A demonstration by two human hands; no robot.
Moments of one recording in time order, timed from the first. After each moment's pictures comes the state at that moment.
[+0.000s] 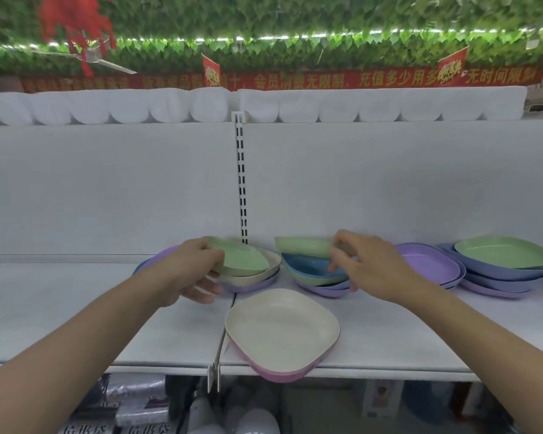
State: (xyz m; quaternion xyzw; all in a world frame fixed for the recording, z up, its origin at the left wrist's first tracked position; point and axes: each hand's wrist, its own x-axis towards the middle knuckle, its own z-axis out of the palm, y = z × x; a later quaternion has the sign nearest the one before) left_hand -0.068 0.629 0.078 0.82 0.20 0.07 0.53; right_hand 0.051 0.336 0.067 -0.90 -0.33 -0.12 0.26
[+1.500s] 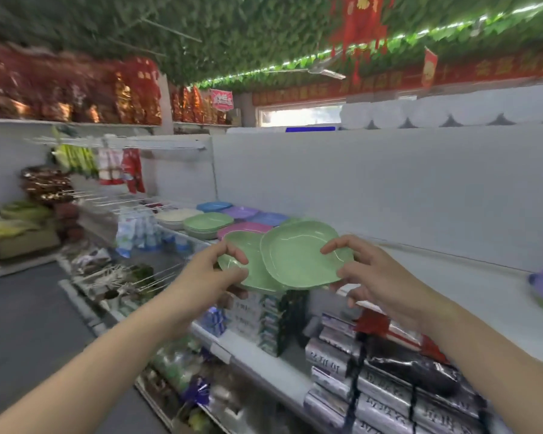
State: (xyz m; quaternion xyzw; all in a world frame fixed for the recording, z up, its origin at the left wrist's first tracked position) left_hand -0.538 1.012 0.075 0.74 0.32 0.31 0.50; right_hand -0.305 0.861 0.073 -0.61 -0.49 0.29 0.54
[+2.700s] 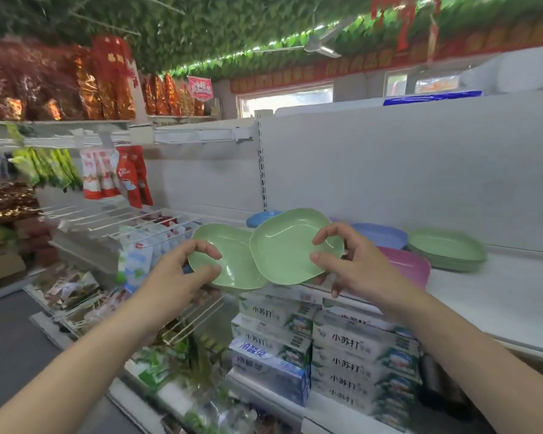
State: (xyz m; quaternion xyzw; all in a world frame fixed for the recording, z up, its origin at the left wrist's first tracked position) left_hand -0.643 1.432 0.062 0.77 0.31 0.32 0.46; right_hand -0.413 1.264 0.055 -0.63 -0.47 0.20 0.58
